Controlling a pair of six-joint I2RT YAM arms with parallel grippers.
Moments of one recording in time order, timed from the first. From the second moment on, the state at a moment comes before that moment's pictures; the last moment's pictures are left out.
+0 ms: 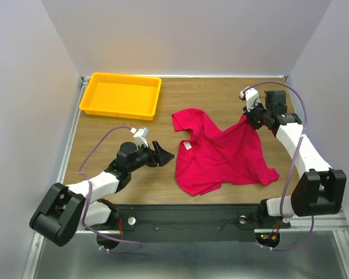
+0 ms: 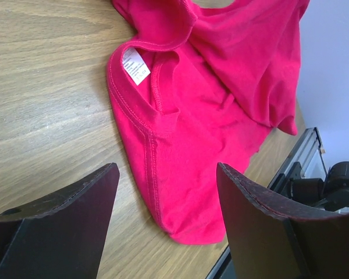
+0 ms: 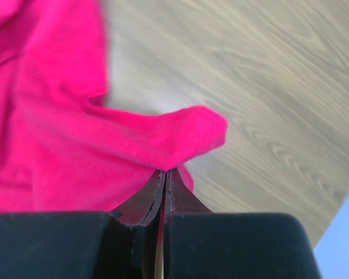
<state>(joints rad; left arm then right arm) -0.51 1.14 0.27 0.56 0.35 -0.70 0.04 1.38 1.13 -0.49 -0.24 -0.50</state>
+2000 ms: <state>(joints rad) -0.52 1.09 0.29 0.53 0.34 -0.70 0.45 1.52 1.21 -0.99 -0.47 -0.84</state>
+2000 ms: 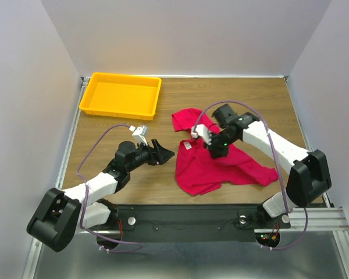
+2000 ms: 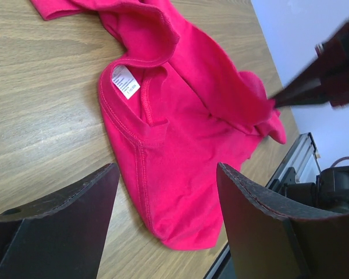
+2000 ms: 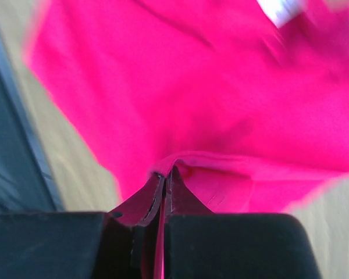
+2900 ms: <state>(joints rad) -0.52 1.06 0.29 0.51 0.32 -0.69 0.51 1.51 1.11 -0.88 -0.49 -1.08</state>
